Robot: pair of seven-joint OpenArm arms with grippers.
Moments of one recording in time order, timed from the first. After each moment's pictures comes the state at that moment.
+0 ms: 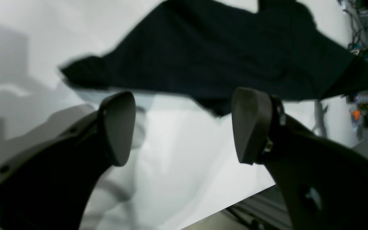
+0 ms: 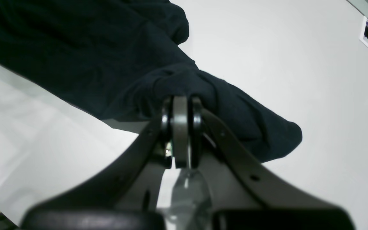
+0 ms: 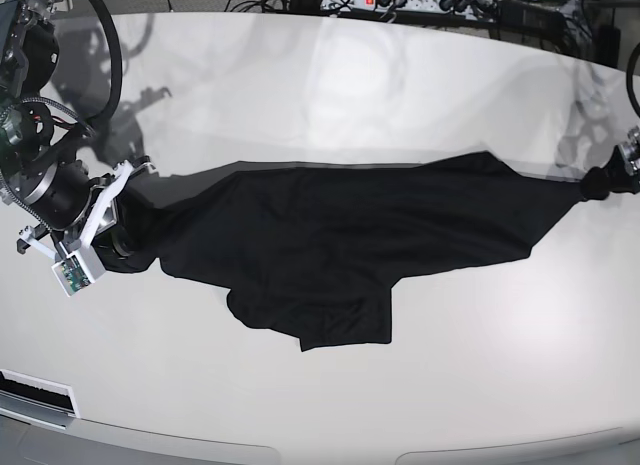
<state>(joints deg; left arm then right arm) 3.1 -40.3 -26.8 56.4 -71.1 -43.8 64.7 -8.4 16.3 15.3 118.0 27.0 30.7 -62.7</state>
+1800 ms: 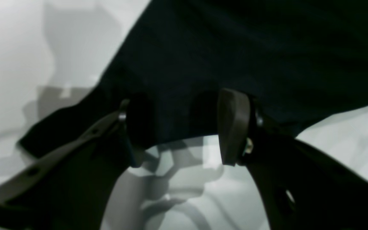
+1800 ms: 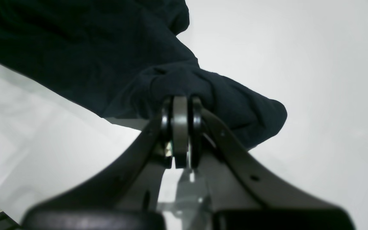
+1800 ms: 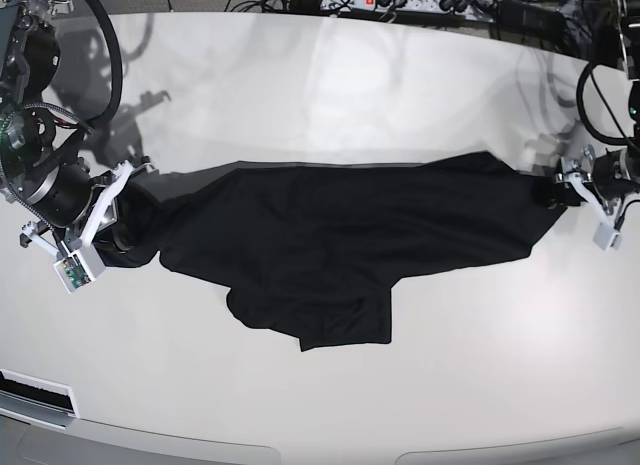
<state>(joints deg) -5.9 -34.3 -11.0 54.9 -40.8 -40.7 46.4 -8.3 16.3 15.3 115.1 27.1 30.6 -62.5</state>
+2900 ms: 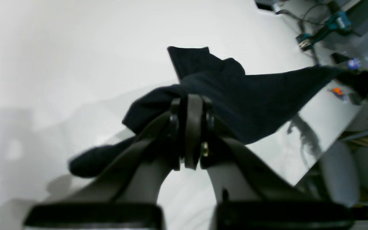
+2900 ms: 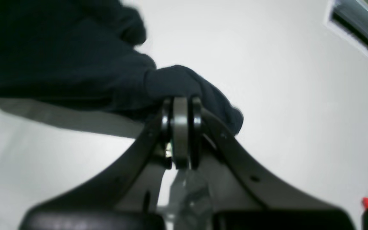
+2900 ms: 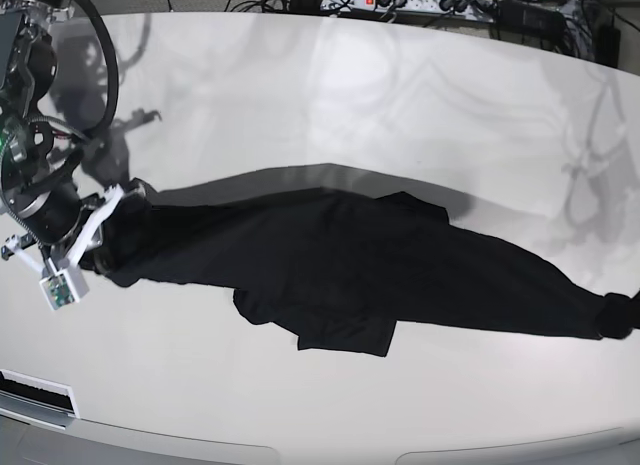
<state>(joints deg) -25.5 -46.9 -11.0 60.6 -84.8 -43.8 76.0 -5.0 16.8 15.3 115.1 19.7 25.5 -58.2</state>
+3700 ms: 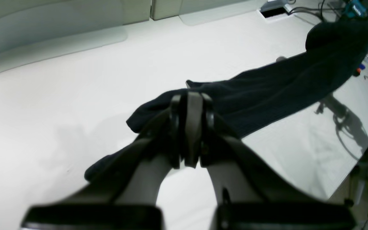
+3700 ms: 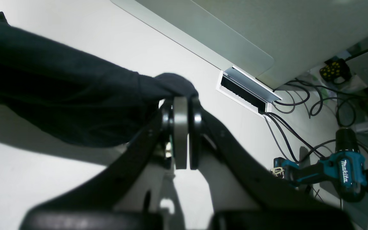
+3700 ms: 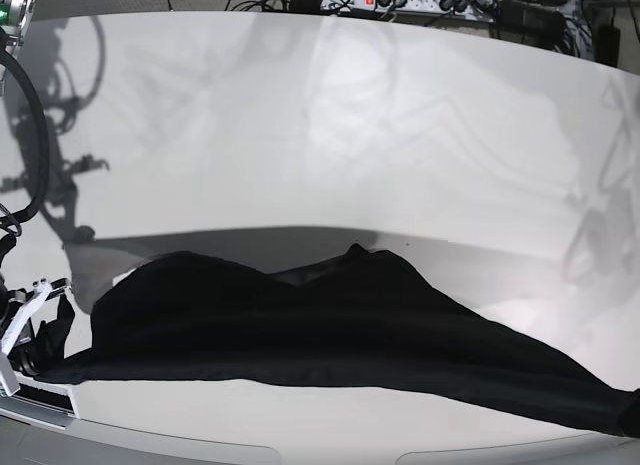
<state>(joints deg) -48.3 -52.4 7.4 60.8 -84.3 -43.9 72.8 7.4 28.8 15.3 115.0 19.1 23.0 -57.1</state>
